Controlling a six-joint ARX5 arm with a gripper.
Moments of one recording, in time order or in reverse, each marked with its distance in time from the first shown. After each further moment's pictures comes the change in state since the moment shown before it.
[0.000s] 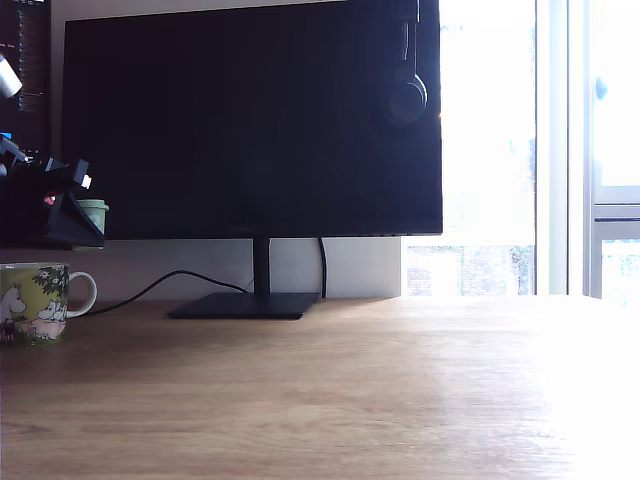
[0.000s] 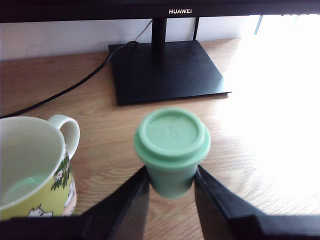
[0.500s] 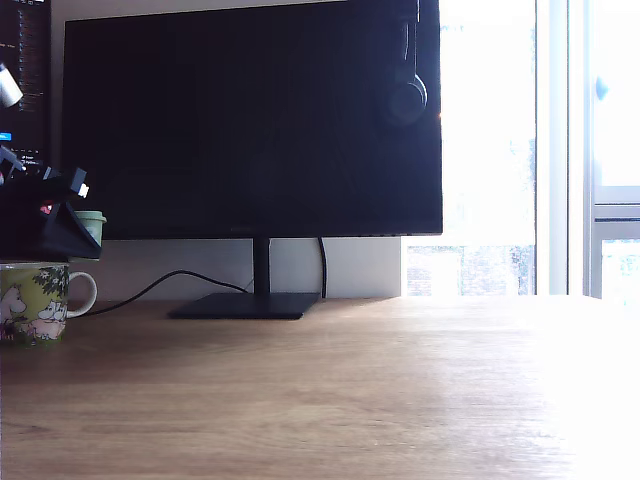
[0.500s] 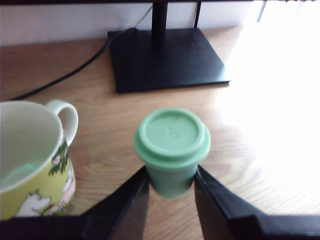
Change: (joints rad) arm 0.000 0.000 0.000 -0.055 0.001 0.000
